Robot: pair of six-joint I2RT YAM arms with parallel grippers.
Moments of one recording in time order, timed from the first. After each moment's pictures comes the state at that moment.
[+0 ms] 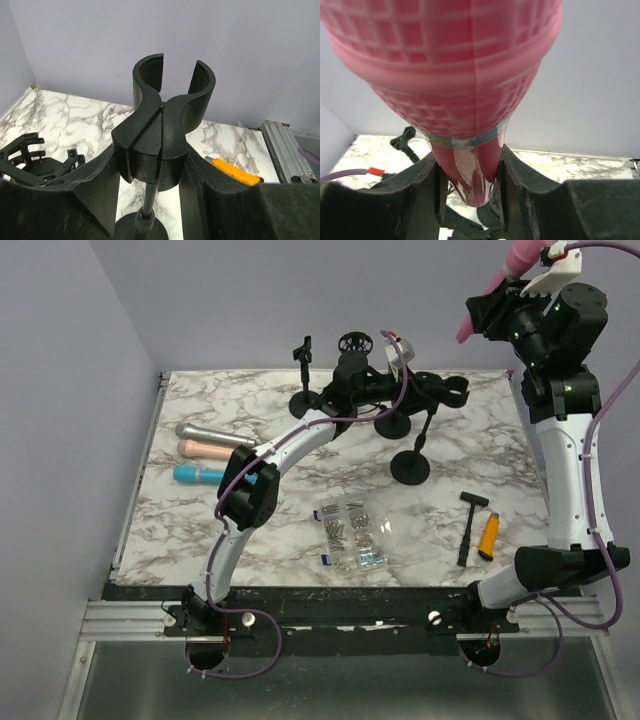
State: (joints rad) left arm -0.67 2.29 2.07 0.41 0.80 -0.30; right arm 0.07 1.52 1.95 -0.38 -0.17 0.14
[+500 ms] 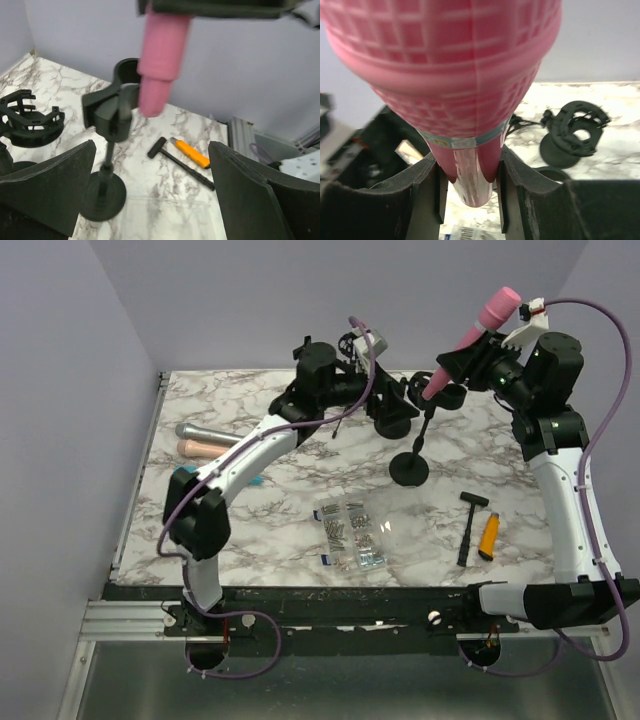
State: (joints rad) left arm -0.66 1.93 1.80 0.17 0.75 -0.33; right arm 0.07 1.30 1.58 -0.37 -0.35 0.38
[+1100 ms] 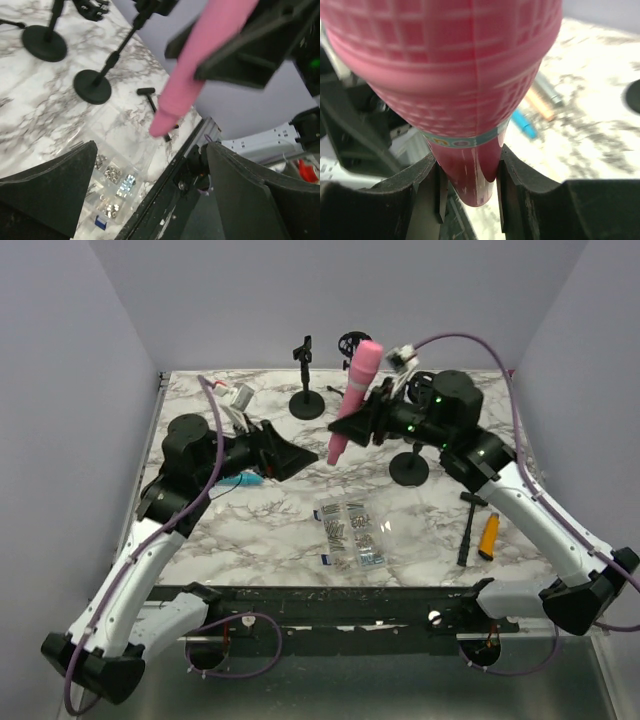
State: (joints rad) left arm -0.45 0.98 1.10 -0.21 0.64 -0.59; right arm 0.59 1.28 1.43 -0.21 -0.46 0.42
